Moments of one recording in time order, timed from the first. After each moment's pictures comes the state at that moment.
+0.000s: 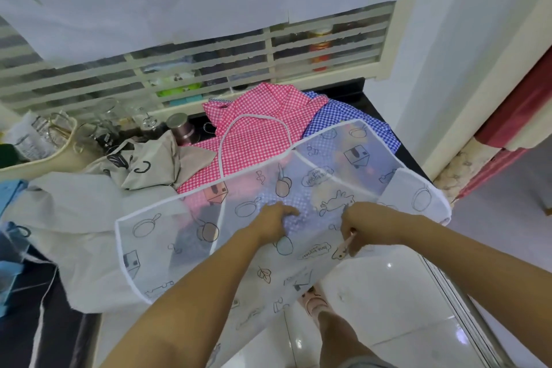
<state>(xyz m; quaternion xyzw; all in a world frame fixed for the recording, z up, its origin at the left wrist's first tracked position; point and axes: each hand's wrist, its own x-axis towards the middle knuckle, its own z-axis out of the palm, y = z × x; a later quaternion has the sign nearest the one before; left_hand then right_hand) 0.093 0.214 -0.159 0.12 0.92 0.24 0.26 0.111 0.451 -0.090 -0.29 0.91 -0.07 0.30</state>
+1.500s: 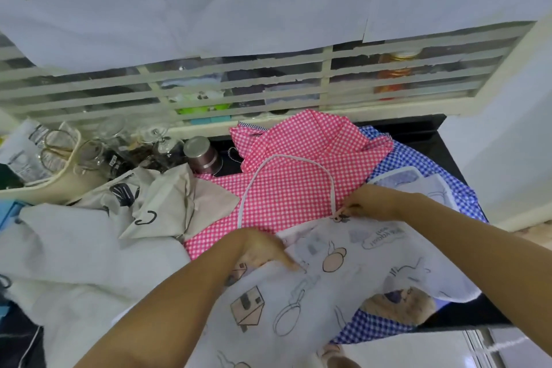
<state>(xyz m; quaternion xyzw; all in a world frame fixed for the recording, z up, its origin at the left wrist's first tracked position) -0.051 0.139 -0.132 -0.11 0.67 0.38 0.63 -0.150 0.388 -0.128 -0.35 0.88 -0.03 0.33</state>
